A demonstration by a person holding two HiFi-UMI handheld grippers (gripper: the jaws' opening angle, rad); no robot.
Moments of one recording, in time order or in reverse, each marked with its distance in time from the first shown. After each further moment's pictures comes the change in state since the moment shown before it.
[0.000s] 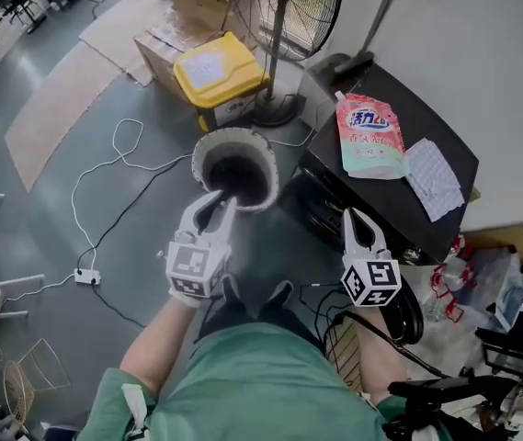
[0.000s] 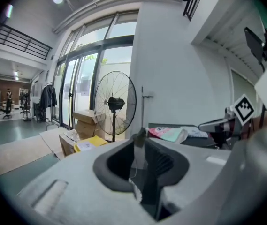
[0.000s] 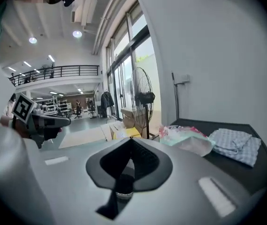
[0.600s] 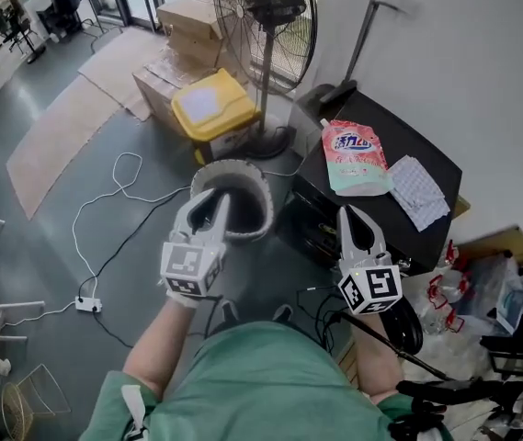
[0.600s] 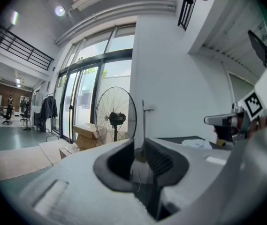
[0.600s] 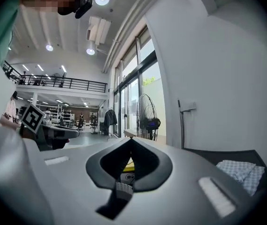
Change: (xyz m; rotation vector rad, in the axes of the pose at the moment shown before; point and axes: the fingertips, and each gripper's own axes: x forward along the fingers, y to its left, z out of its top) left arm -0.018 0.004 0.080 0.046 -0.140 0.021; right arm -0.040 0.035 0.106 -0.089 -0.262 0.037
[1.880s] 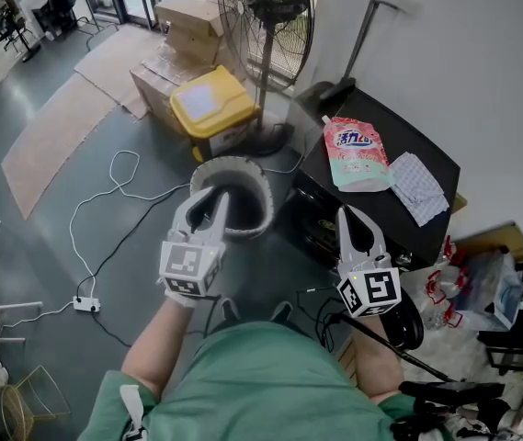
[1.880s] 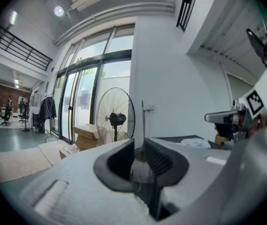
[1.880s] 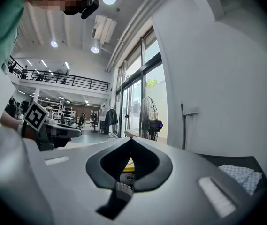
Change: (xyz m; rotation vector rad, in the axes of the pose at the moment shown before) left arm -0.015 0.012 0.002 0.013 -0.006 -0.019; right arm -0.004 0.030 0.008 -0.061 -0.010 0.004
